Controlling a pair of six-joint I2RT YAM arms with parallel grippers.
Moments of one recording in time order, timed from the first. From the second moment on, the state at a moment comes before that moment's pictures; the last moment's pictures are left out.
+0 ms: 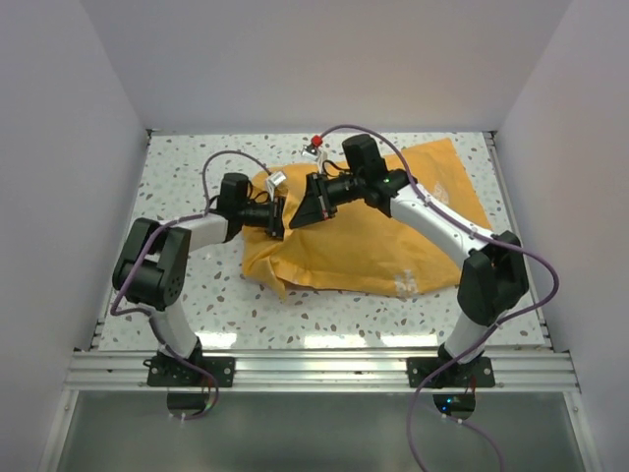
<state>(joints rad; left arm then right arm) -0.27 1.76 0.95 0.20 1.13 -0.36 0.59 1.73 1.49 -0.35 -0.98 0.45</state>
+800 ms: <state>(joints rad) 0.33 1.53 1.10 -0.64 0.99 0.30 0.75 2.36 1.93 -0.36 -0.74 0.45</state>
